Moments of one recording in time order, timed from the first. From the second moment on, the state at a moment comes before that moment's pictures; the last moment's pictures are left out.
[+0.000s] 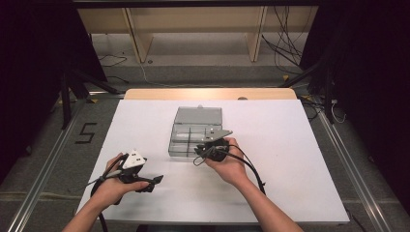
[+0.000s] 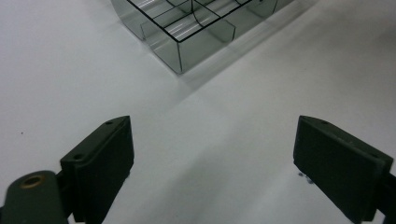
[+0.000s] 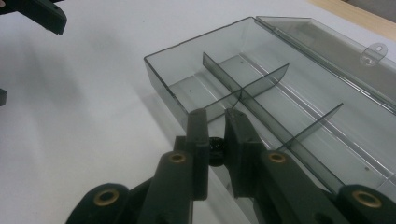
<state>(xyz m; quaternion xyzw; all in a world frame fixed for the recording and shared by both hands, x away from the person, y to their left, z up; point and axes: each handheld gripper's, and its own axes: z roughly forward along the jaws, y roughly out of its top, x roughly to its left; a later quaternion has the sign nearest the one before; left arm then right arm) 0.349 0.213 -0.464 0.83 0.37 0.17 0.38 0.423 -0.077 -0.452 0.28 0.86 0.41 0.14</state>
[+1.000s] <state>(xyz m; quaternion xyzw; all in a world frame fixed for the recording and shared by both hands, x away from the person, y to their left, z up) 0.349 0.213 -0.464 0.83 0.37 0.17 0.38 0.435 -0.073 -0.443 0.29 0.85 0.41 0.15</state>
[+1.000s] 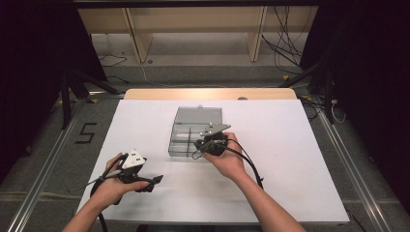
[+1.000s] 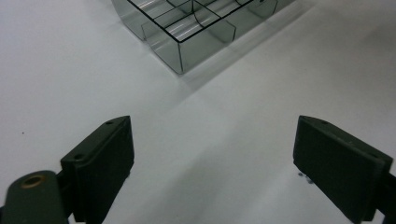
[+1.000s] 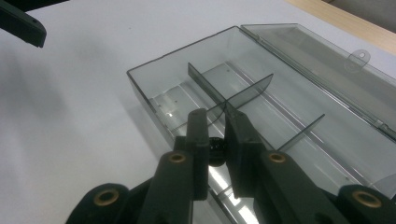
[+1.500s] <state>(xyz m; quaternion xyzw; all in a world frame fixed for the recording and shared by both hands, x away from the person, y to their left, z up) 0.350 0.214 -0.464 0.83 0.36 0.17 0.38 0.443 -0.069 -0.442 0.30 0.85 0.40 0.15</state>
